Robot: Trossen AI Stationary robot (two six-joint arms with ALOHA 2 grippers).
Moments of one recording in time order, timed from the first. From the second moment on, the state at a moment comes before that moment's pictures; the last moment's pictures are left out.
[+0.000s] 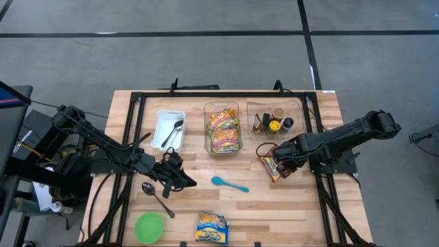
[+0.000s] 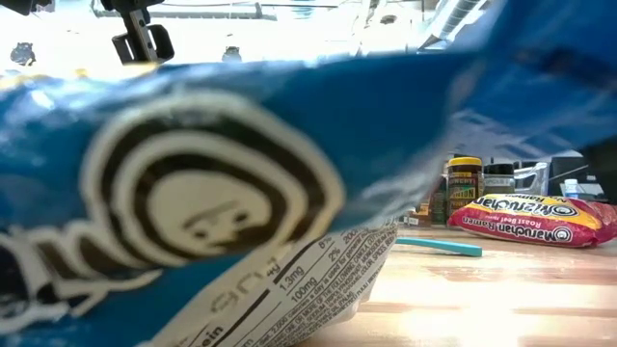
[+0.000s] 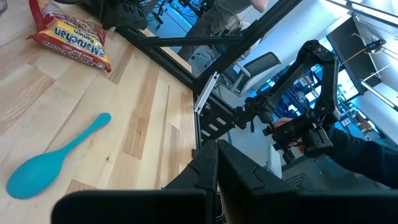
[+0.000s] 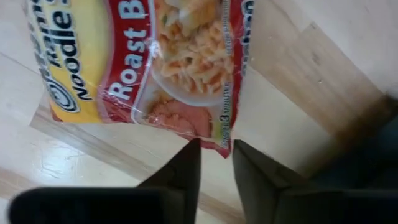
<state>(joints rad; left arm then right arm) -0.49 1.12 0.49 0.48 -0.22 -0.82 0.17 1.25 0.68 -1.06 -0.08 1.08</state>
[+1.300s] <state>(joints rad) -0.49 1.12 0.49 0.48 -0.21 -0.82 0.15 1.25 0.59 -0.60 -0.16 0.99</state>
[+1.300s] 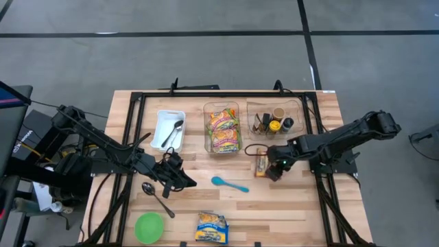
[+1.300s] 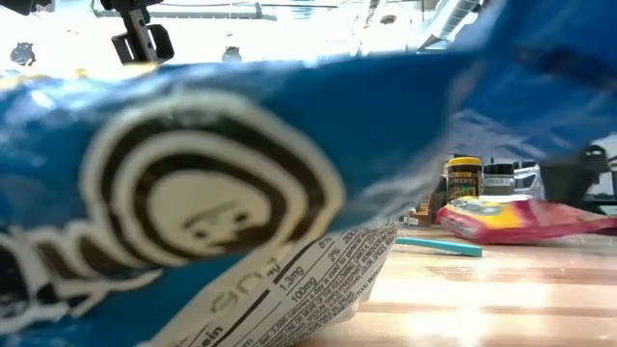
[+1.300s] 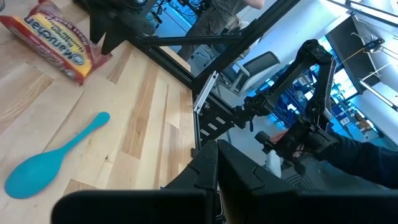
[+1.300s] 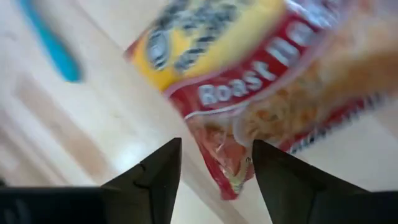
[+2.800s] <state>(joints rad) -0.49 1.12 0.49 0.48 -0.22 -0.82 0.51 1.24 0.59 -0.59 0.16 1.93</state>
